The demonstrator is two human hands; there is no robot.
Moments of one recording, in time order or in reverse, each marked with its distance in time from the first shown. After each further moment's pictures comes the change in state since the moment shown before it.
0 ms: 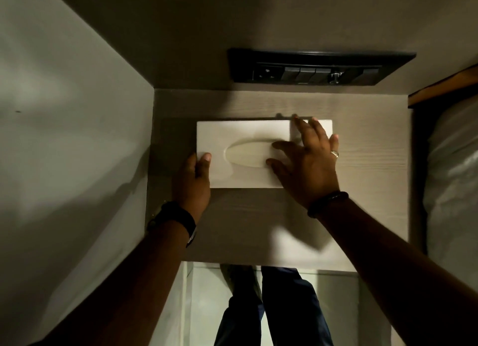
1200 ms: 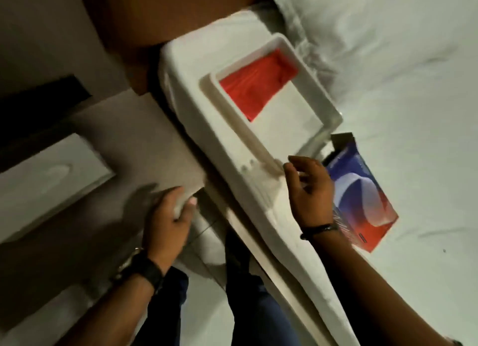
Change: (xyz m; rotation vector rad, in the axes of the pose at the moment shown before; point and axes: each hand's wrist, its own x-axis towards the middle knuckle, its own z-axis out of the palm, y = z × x) left_hand -0.322 0.101 0.112 0.283 -0.682 0.469; right_hand -0.386 0.123 -0.232 0.380 0.808 0.873
